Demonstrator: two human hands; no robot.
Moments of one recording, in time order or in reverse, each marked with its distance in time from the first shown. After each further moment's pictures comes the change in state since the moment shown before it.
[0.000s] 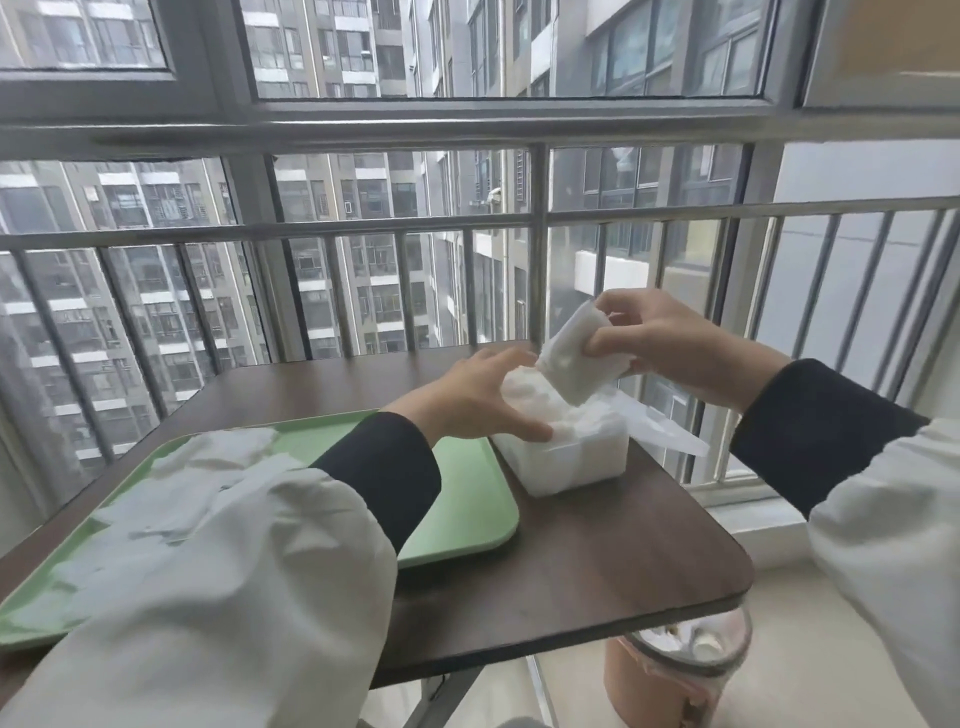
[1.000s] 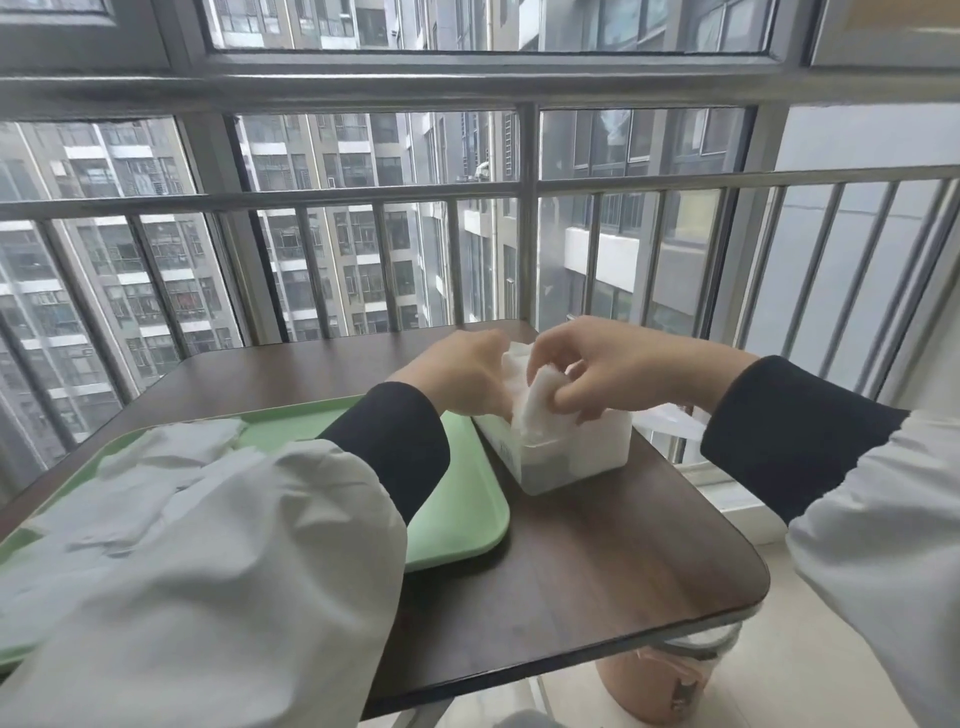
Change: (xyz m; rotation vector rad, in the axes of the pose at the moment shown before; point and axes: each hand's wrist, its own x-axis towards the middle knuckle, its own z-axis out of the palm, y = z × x) left_hand 0.038 -0.012 0.007 0.248 0.023 -0.073; right_hand 0.014 0.009 0.030 -0.396 -0.330 0.020
